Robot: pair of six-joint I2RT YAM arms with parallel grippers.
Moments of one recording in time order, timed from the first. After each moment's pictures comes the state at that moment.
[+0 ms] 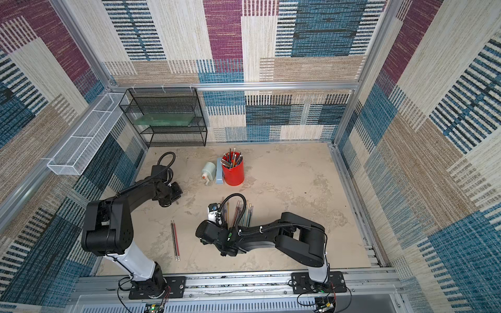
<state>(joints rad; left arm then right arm) 0.04 1.72 1.03 -0.48 0.11 -0.54 1.27 1.88 1.08 0.02 0.43 0.87</state>
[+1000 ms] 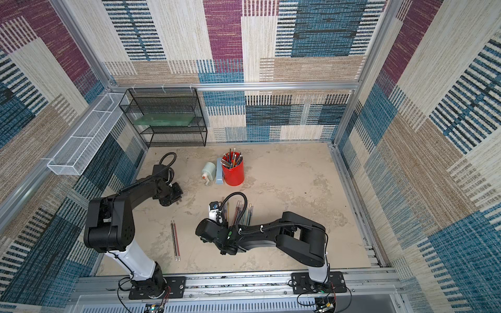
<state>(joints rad) 0.04 1.75 1.06 -0.53 0.11 -0.54 1.27 1.88 1.09 0.00 0.46 0.88</state>
